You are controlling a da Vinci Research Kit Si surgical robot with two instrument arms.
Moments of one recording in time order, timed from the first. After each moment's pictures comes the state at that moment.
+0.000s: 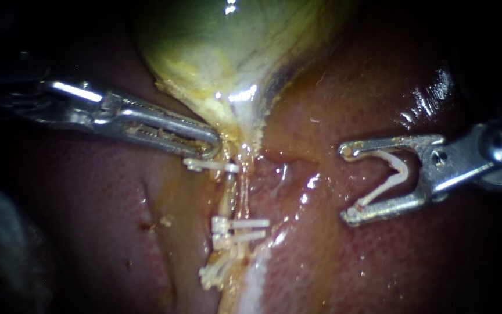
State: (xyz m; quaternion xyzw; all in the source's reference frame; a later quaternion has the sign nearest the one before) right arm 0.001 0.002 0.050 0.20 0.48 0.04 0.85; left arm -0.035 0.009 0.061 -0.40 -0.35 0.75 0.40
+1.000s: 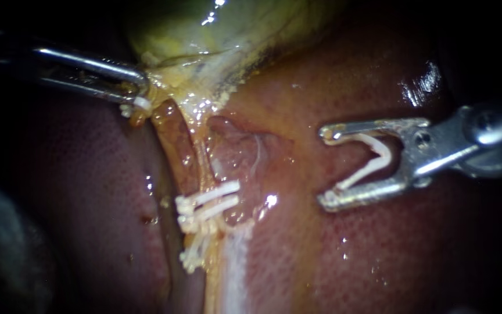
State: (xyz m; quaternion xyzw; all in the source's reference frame) right arm 0.007 0.004 0.048 0.26 0.47 0.10 0.84; left arm -0.027 0.015 0.052 -0.41 -0.31 0.75 0.42
